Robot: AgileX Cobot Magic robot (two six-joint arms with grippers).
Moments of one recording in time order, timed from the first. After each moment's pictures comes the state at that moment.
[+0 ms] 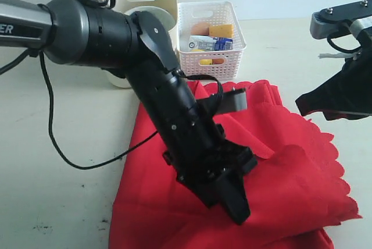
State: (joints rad) left arm -0.79 2.05 -1.33 -0.90 1.21 0.50; right arm 0.36 1.27 -0.79 -0.06 0.80 0.13
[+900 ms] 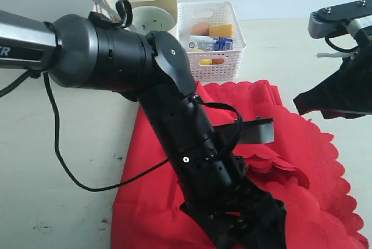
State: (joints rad) left arm -0.89 2.01 -1.28 -0.95 1.22 0.57; right arm 0.36 1.28 -0.79 -0.06 0.78 0.13
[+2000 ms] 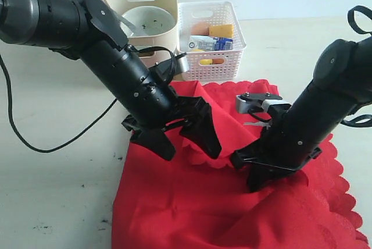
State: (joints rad) left arm -0.59 2.01 -1.28 -0.85 1.04 0.43; right arm 0.36 1.84 -0.79 0.64 0.72 -0.51
